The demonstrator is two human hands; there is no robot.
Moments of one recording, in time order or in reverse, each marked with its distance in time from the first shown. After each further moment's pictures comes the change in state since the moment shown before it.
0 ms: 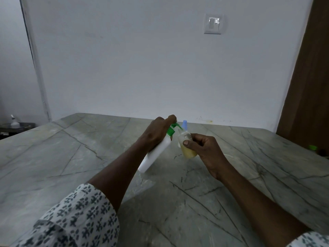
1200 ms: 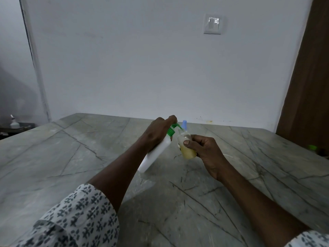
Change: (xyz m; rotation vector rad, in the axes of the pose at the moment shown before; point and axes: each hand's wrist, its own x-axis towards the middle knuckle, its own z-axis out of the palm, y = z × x) left_hand -0.001 0.002 0.000 0.014 -0.012 0.006; right_hand -0.001 -0.001 0.002 0.062 -0.023 0.043
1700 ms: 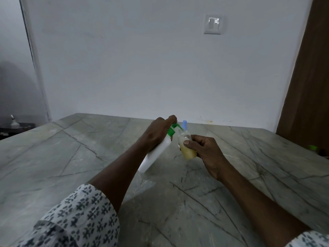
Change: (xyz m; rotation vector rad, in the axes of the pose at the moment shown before) left_hand 0.002 -0.003 0.001 -0.007 0.009 -0.006; right_hand 0.001 0.002 -0.001 0.014 -0.008 -0.008
